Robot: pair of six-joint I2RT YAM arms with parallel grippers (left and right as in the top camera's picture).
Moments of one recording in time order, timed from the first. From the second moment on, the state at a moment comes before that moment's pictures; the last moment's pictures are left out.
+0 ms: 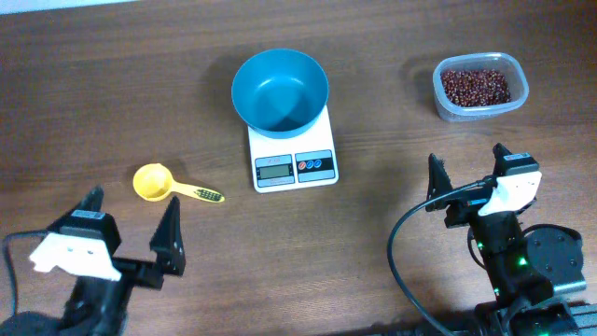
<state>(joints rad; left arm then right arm) 0.03 0.04 0.34 -0.40 0.29 -0.02 0.05 0.01 0.01 -0.07 0.01 -0.01</state>
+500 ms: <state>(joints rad) 0.03 0.43 0.82 -0.76 0.47 -0.03 0.05 0.01 0.01 -0.07 0.01 -0.01</state>
